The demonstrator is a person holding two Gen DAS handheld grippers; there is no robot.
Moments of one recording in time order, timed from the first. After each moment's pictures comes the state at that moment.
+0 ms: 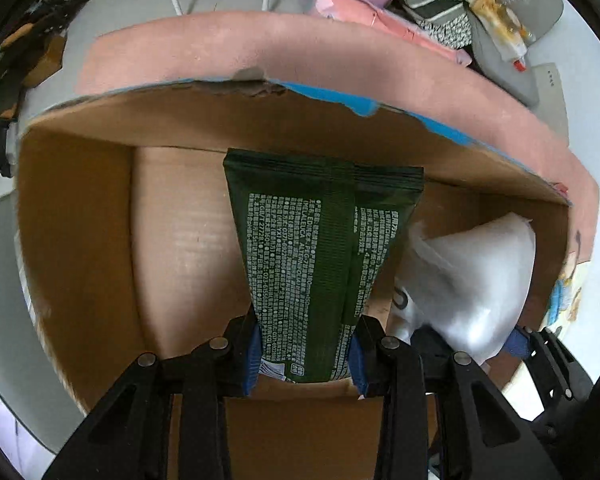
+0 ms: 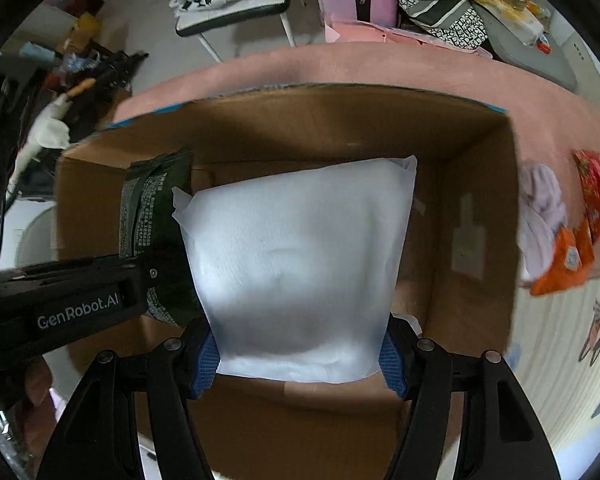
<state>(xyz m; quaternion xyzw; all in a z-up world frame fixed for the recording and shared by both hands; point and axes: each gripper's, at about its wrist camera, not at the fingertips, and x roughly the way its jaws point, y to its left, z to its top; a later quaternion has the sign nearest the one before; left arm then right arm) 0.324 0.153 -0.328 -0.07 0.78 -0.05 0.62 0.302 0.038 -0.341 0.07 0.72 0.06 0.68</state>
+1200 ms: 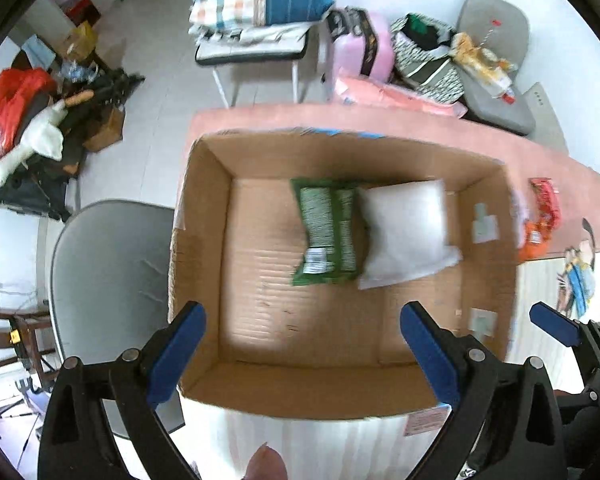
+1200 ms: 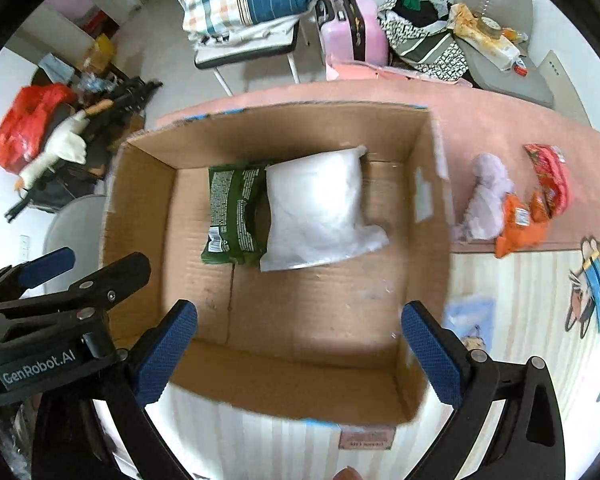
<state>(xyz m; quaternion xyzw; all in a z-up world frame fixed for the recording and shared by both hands) 0.232 0.150 -0.203 0.01 0.65 -0.01 0.76 0.213 0.000 -0.235 0.09 0.65 0.07 0.75</state>
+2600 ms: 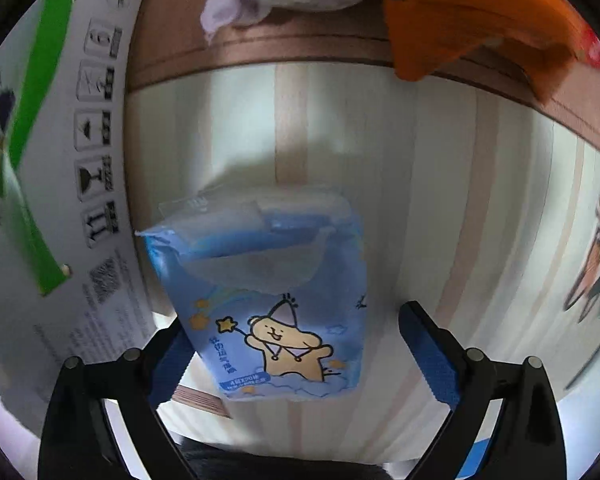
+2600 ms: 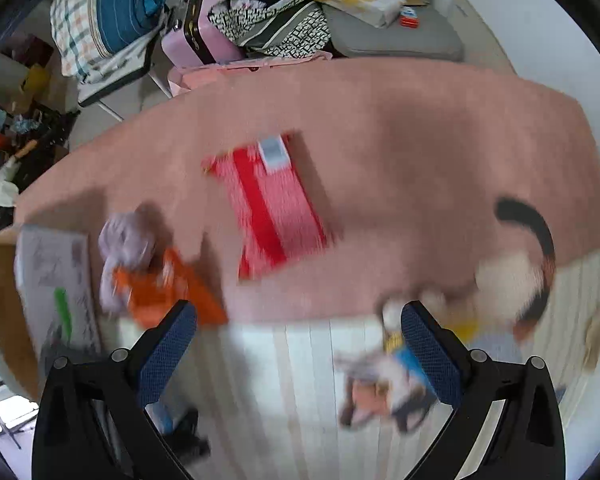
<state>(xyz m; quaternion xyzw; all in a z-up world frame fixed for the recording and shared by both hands) 0.197 -0.151 -0.438 0.01 0.83 0.04 0.55 0.323 -0.335 -0.341 0.07 0.70 -0.02 0.71</state>
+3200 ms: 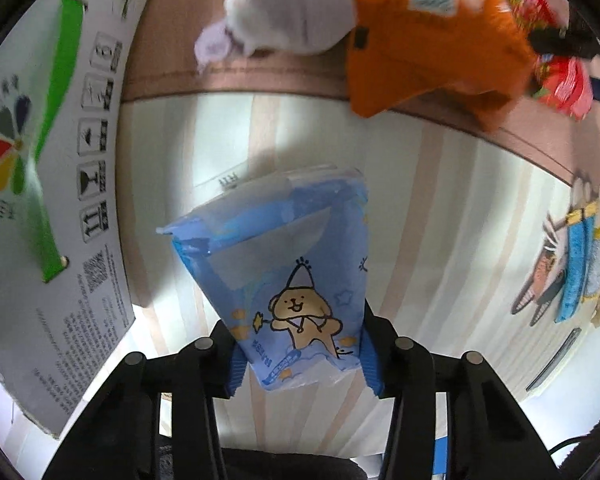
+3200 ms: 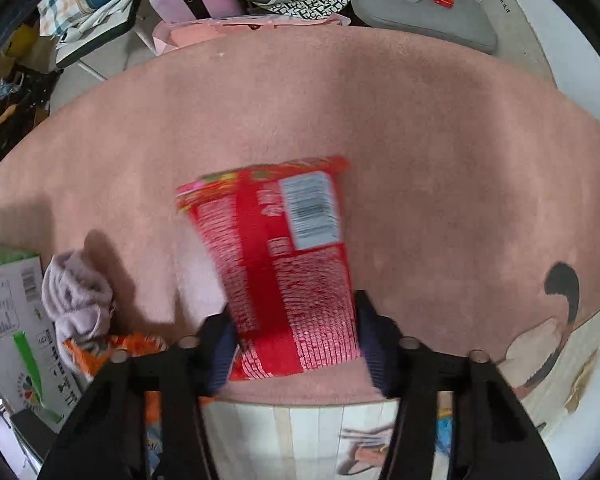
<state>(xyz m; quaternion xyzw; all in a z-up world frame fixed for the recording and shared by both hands) 0.193 -0.145 -0.410 -0.03 0.82 0.01 0.57 0.356 -0.319 -0.398 0.03 0.75 -0.01 0.66</state>
